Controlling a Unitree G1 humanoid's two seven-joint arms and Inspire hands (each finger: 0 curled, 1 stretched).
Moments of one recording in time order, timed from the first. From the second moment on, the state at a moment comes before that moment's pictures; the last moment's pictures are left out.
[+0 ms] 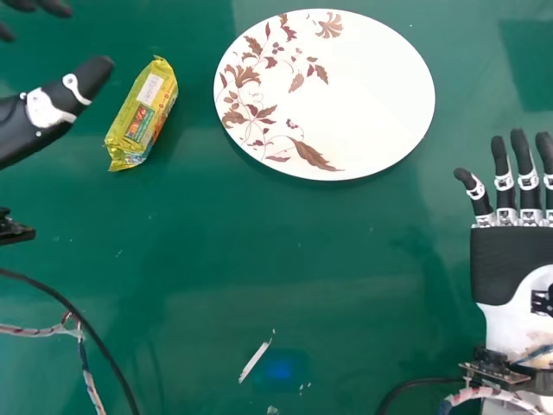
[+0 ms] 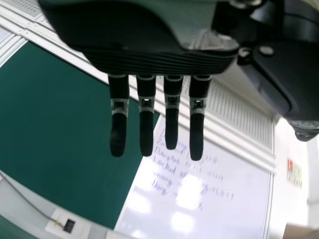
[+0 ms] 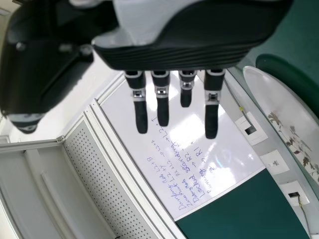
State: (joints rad) left arm 0.04 0.53 0.43 -0.67 0.49 -0.14 -0.14; right arm 0.40 0.04 -0.28 -0.33 0.83 -0.28 0.63
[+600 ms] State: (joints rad) left arm 0.03 0.68 0.44 -0.74 0.51 0.05 -0.42; right arm 0.40 0.04 -0.28 -0.33 0.82 -0.28 0.63
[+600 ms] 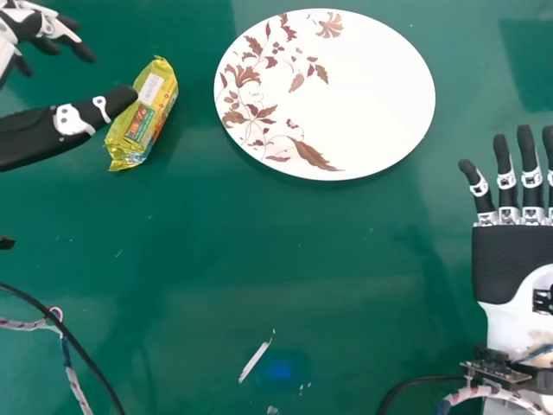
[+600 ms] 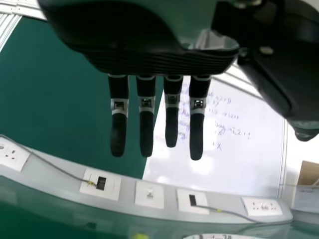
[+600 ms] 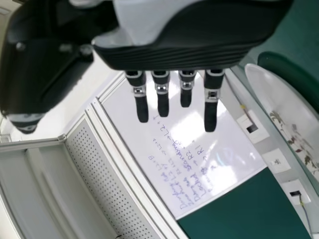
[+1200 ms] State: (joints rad) left arm -0.02 0.79 0.42 -0.76 0.54 0.17 -0.59; right arm 0.40 0.04 -0.28 -0.33 0.82 -0.28 0.64
